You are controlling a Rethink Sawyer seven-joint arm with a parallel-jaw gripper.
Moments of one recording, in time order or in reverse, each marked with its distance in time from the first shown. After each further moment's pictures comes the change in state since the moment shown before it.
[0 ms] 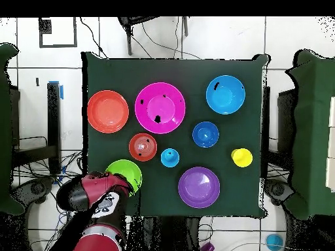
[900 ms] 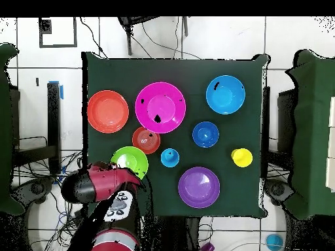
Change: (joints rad) arm -0.076 -0.073 0.000 -0.007 0.000 0.027 0.000
